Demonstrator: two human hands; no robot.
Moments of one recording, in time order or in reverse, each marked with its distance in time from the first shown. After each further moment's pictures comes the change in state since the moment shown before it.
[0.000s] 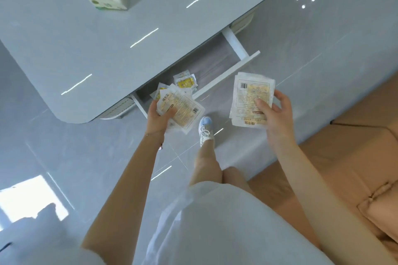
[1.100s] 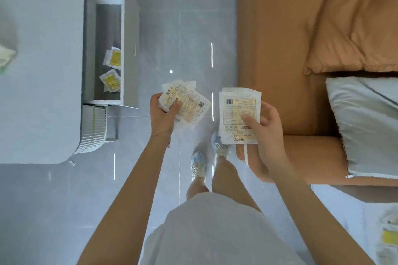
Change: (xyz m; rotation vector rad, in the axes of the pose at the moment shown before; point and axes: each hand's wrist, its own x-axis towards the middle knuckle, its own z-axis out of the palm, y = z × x) left_hand -0.243 -0.171 -0.145 0.533 -0.712 0.273; right_hand -0.459 0.339 -0.027 0.577 0.566 0.034
